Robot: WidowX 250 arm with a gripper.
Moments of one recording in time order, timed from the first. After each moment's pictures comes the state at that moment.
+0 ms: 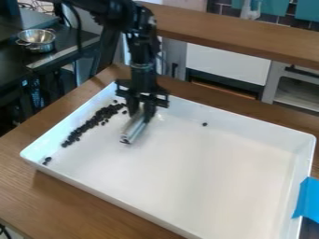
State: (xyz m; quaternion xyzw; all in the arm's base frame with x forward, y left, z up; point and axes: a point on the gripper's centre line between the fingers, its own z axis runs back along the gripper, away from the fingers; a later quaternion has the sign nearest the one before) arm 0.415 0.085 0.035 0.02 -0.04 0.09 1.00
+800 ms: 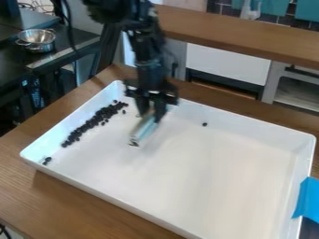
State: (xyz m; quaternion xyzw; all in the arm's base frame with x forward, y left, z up) arm 0.409 0.024 0.052 -0.05 -0.09 0.02 0.99
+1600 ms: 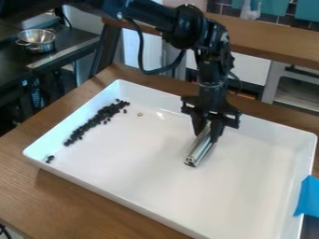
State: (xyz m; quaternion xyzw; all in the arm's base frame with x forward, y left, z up) arm 0.438 -0.055 0.032 -0.03 -0.09 -0.02 1.00
